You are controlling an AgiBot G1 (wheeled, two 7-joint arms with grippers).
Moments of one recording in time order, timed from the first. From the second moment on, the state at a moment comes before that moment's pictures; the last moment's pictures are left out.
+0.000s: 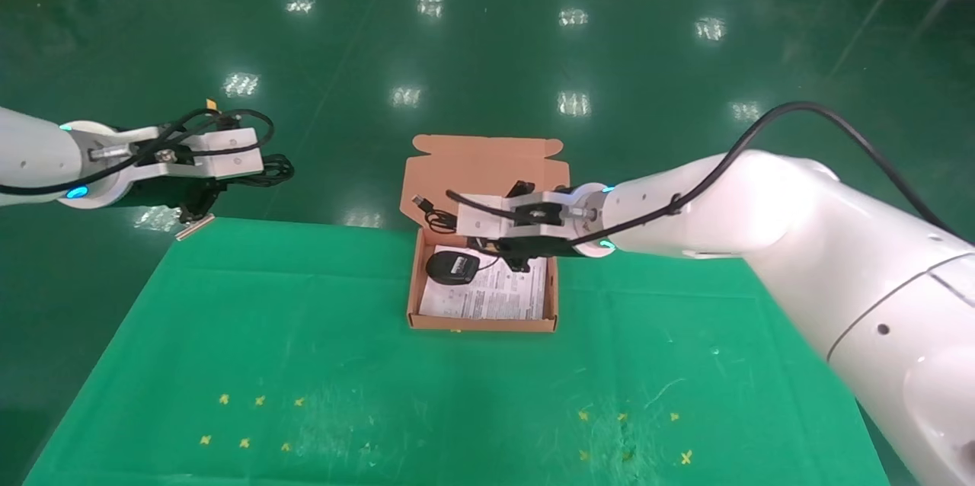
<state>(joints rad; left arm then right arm) -1.74 0.93 1.01 -1.11 2.34 1.06 -0.68 1.70 -1.37 -1.13 0.60 -1.71 -0.72 0.06</state>
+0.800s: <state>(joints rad) -1.74 0.93 1.01 -1.11 2.34 1.06 -0.68 1.70 -1.37 -1.39 0.67 -1.72 -0.56 0.09</state>
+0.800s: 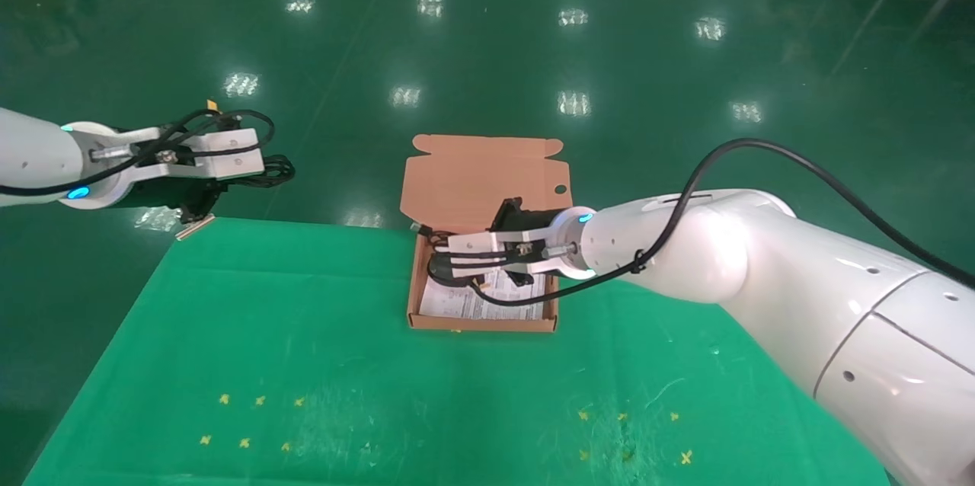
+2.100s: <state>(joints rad) -1.56 1.30 1.02 -0.67 2.05 0.52 -0.28 1.82 -0.84 -1.32 1.08 -1.73 -0.61 0.35</state>
